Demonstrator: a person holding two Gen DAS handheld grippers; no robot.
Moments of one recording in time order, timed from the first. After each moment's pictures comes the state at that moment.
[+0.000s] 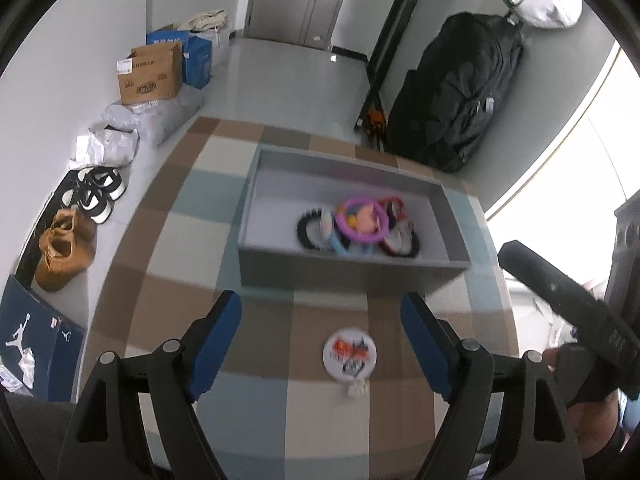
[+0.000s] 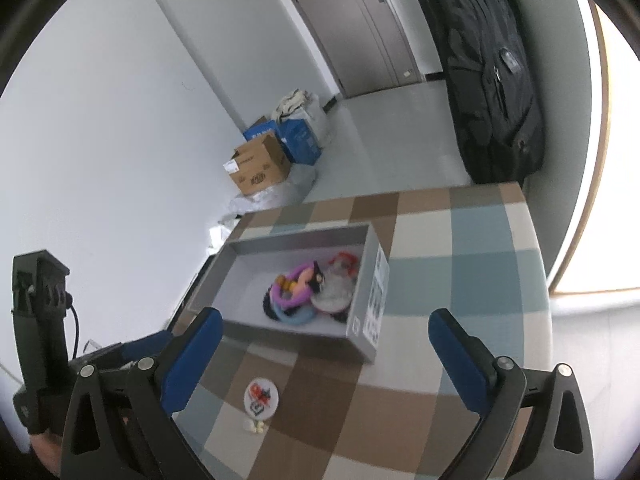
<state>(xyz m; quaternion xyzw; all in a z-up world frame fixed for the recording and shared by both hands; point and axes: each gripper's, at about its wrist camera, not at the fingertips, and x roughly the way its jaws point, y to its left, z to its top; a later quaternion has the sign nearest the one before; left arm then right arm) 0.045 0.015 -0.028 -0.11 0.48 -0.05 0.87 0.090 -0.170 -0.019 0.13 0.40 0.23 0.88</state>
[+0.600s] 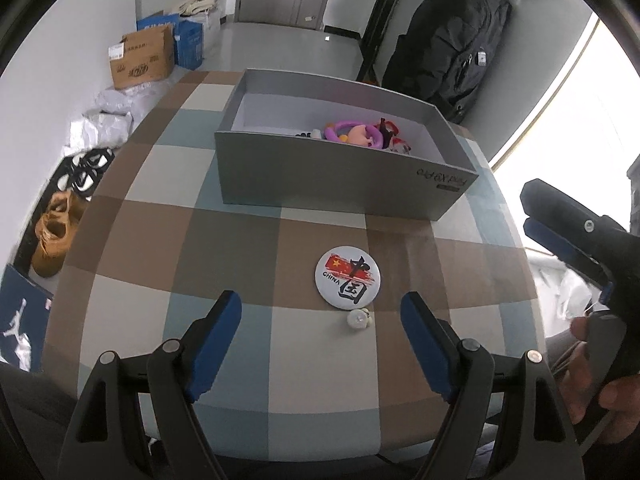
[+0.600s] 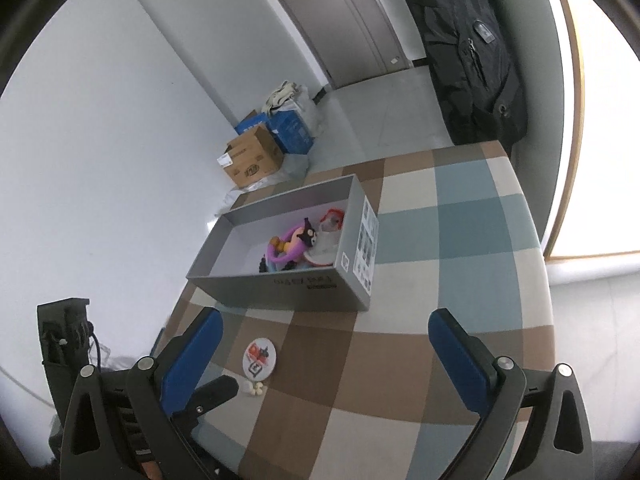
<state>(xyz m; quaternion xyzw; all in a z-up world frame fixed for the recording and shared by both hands) 0.020 -0.001 -0.061 -0.08 0.50 -0.05 0.86 0.059 -0.179 -0.036 0.15 0.42 0.22 0.87</state>
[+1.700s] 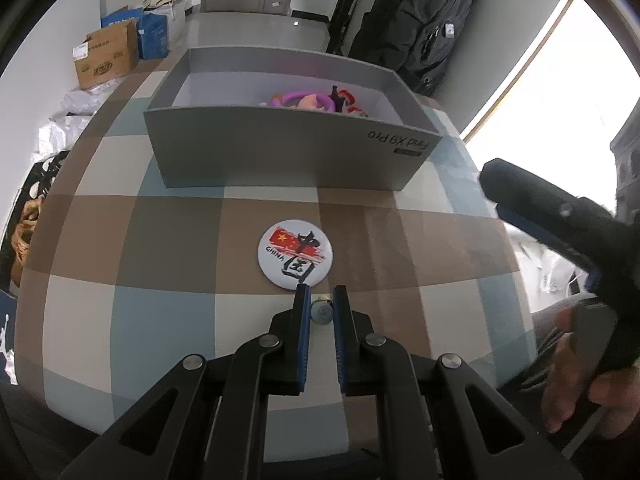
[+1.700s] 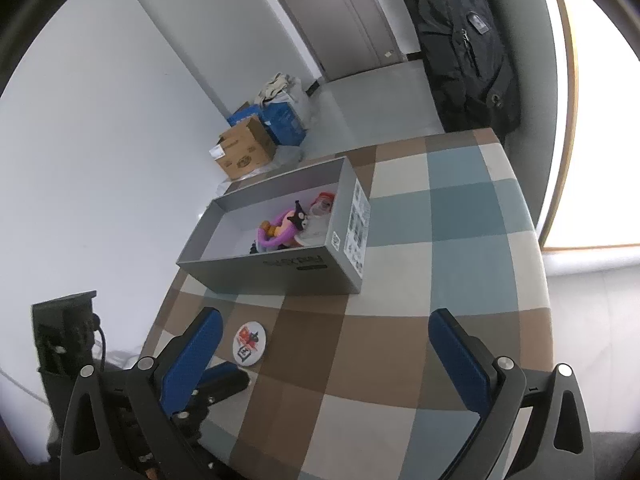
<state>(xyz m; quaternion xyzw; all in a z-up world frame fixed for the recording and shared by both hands) 0.016 -0.017 -0.067 -0.09 0.52 -0.12 0.84 0.055 -0.178 -0.044 0.14 0.43 0.20 0.87</state>
